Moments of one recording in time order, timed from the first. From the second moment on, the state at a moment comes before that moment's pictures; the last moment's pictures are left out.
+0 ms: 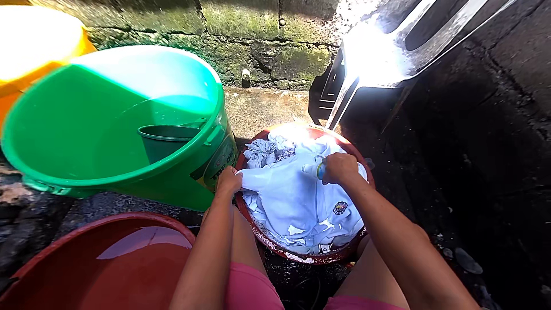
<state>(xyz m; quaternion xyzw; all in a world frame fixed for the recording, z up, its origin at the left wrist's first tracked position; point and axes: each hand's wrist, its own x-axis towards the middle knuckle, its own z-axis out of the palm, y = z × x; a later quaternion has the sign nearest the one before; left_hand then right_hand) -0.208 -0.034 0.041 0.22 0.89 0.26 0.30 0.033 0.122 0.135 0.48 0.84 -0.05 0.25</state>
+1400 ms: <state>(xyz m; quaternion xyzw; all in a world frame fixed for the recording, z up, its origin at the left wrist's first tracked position) -0.144 -0.012 0.043 0.59 0.62 -0.15 0.50 -0.047 0.182 0.050 0.43 0.59 -0.60 -0.32</state>
